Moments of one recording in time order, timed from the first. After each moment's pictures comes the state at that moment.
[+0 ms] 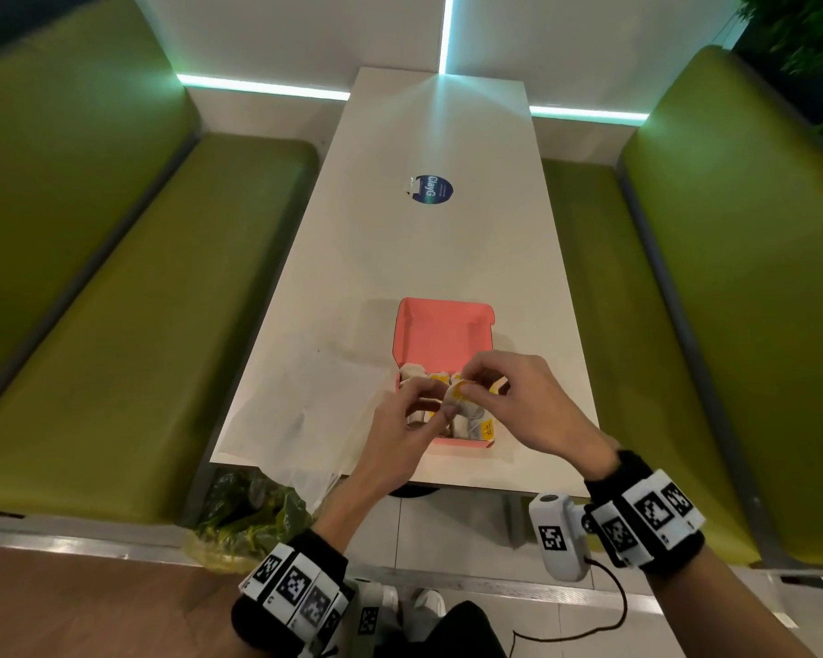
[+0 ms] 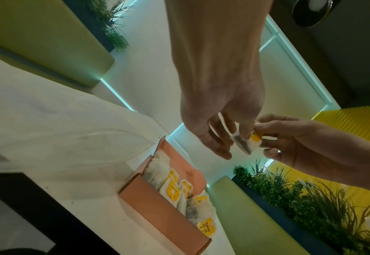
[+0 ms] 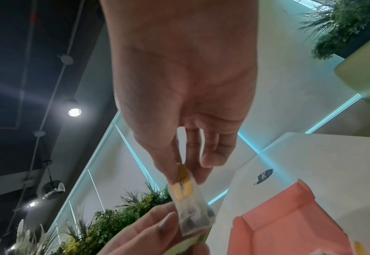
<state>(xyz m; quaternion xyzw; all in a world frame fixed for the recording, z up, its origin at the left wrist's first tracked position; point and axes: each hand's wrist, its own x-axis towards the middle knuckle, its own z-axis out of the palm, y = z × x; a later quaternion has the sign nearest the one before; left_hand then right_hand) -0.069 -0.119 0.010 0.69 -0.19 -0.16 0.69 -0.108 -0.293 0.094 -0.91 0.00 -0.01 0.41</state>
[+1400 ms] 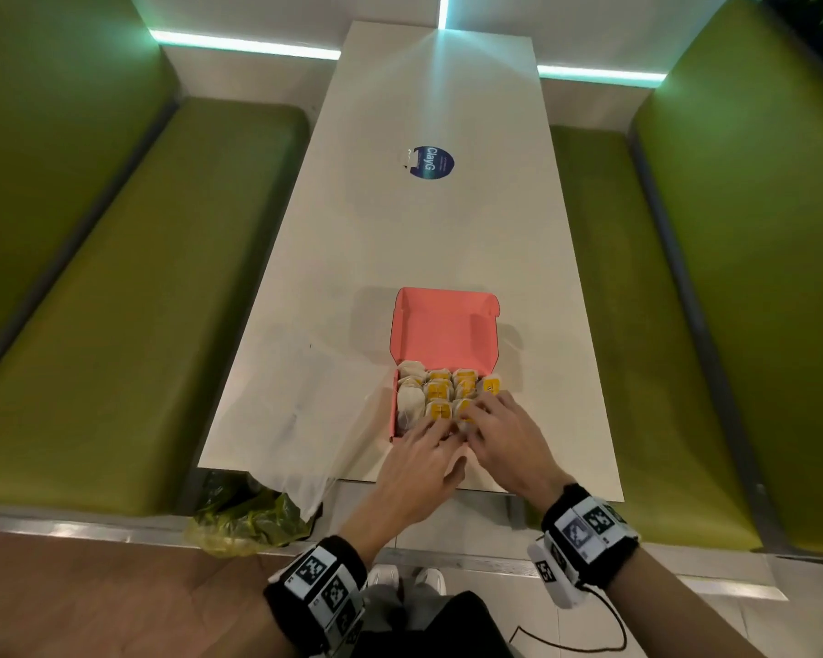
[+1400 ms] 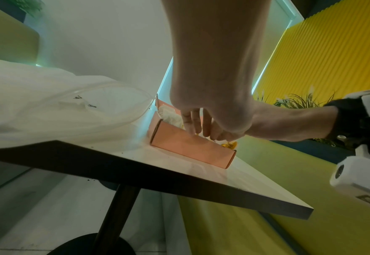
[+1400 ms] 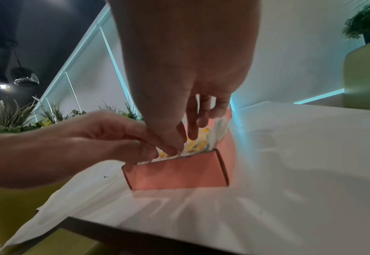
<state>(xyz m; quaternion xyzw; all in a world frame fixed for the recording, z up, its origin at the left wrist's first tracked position) -0.073 -0.135 -0.071 0.88 -0.42 -0.04 0.23 -0.105 -0.304 -0.047 -0.99 0.00 0.02 0.13</state>
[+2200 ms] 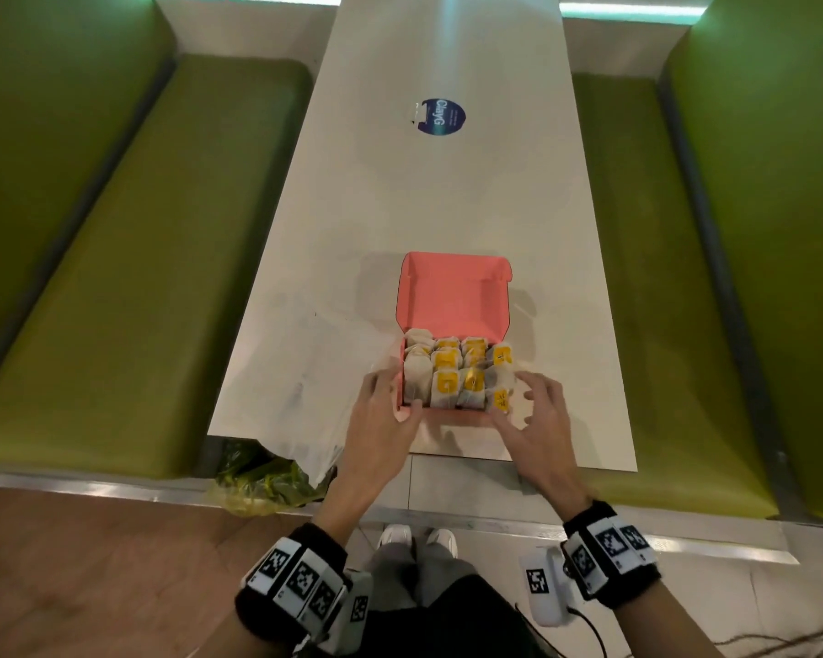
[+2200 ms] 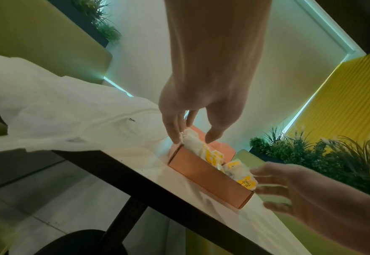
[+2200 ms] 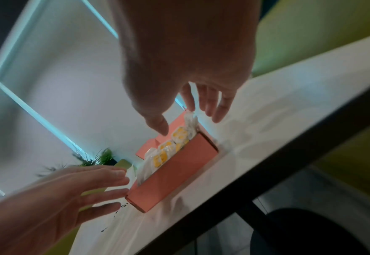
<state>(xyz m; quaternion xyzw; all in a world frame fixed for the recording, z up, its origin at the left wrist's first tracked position) -0.062 -0.102 -0.055 0.89 -0.11 -0.09 0.43 -0.145 -0.302 -0.057 -0.87 0.24 -0.06 0.43</state>
